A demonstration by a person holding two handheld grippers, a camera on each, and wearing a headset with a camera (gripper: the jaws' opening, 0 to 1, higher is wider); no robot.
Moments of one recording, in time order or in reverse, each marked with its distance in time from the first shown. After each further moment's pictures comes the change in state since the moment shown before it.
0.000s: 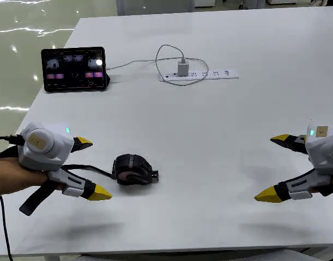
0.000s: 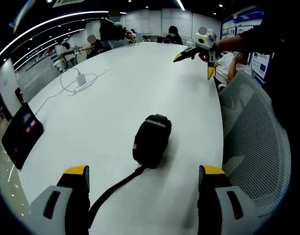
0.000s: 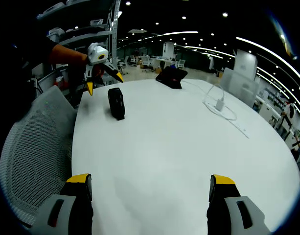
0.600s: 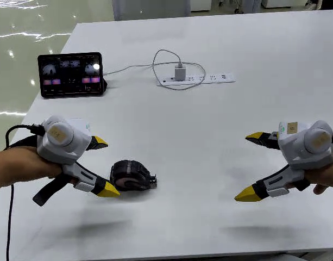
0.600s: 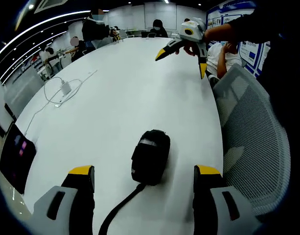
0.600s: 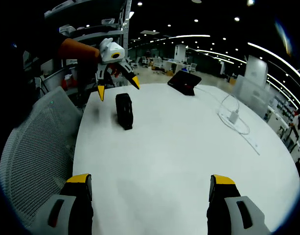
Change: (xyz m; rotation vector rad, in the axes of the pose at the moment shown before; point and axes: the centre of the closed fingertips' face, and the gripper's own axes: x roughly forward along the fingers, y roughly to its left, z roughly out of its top) left arm 0.022 -0.005 0.027 0.126 0.041 -0.080; right arm 0.032 0.012 0.030 -0.070 -0.006 0.076
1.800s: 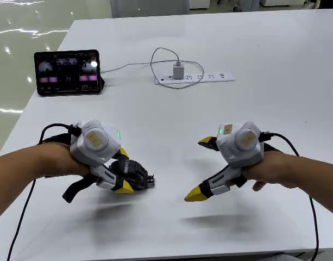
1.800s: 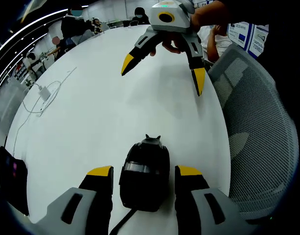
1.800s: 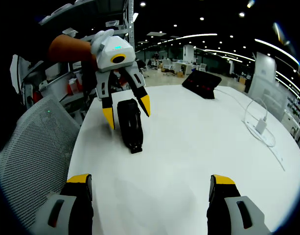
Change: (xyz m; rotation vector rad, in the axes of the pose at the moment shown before) left arm 0.046 -0.011 0.004 0.118 0.109 -0.074; right arm 0.095 0.021 0.041 0.009 -0.025 0.114
